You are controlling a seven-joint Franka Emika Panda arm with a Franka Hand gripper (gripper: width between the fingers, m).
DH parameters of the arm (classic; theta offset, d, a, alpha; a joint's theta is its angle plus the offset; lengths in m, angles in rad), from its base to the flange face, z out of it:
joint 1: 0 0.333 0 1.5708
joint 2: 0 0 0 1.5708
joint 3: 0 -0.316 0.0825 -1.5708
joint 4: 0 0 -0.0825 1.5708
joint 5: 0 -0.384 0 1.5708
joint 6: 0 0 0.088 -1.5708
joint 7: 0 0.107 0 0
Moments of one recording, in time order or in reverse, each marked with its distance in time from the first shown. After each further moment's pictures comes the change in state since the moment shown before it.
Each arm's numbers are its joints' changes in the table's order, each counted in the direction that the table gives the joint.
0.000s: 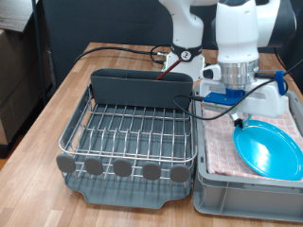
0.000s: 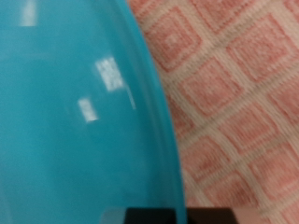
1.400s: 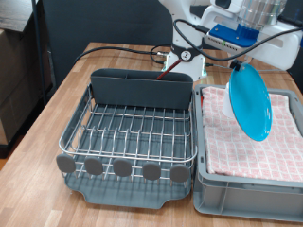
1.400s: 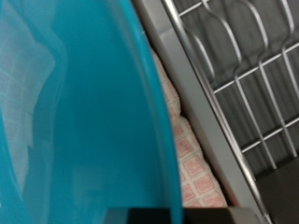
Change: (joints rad) arm 0.001 0.135 0.025 0.339 0.481 0.788 0.138
